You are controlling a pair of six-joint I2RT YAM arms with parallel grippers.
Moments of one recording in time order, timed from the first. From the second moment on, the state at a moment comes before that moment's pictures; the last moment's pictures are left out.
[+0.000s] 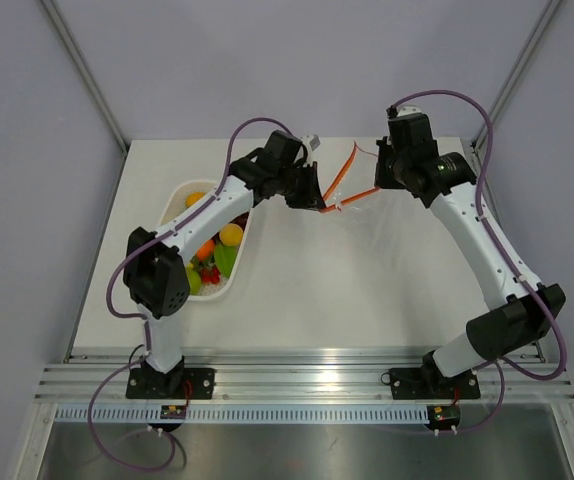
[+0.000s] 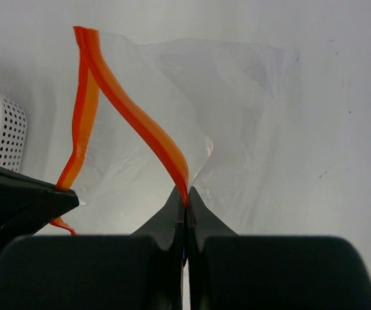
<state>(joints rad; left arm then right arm) -0.63 1.91 1.81 -0.65 0.34 -0.52 0.37 1.52 1.69 -0.84 0.21 0.29</state>
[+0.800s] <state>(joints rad) -0.52 1.83 1.44 -0.60 0.36 -0.47 0.53 1.73 1.45 -0.65 0.11 0.42</state>
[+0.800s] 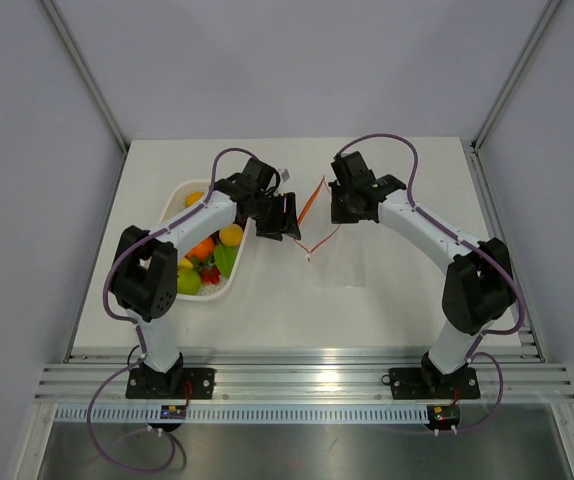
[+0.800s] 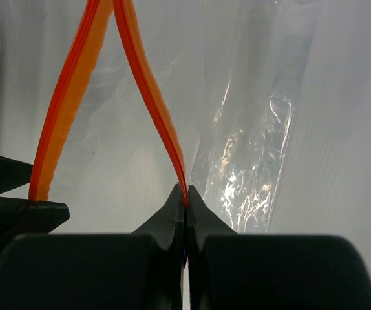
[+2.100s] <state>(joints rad) -0.48 1.98 1.67 -0.70 0.26 -0.43 0.62 1.76 1.51 -0.68 0.23 0.46</state>
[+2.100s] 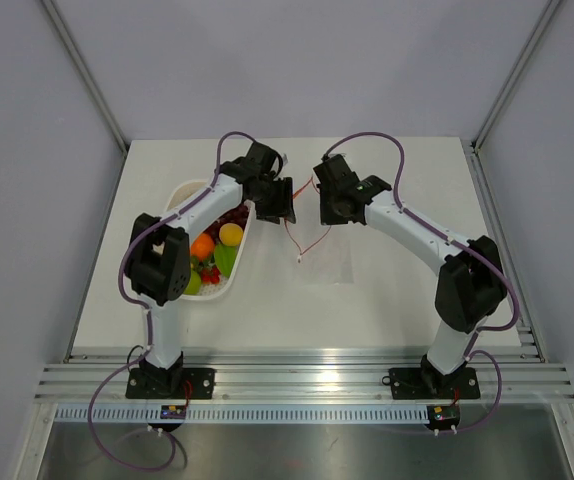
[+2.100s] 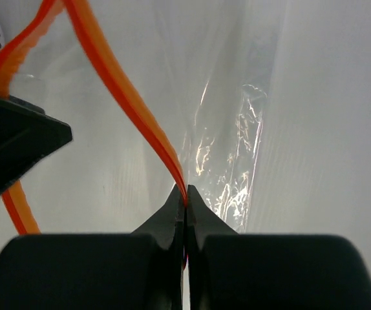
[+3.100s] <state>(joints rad) -0.37 1.61 1.61 -0.83 0.10 -0.38 0.62 1.89 1.64 -0.76 0.29 0.46</state>
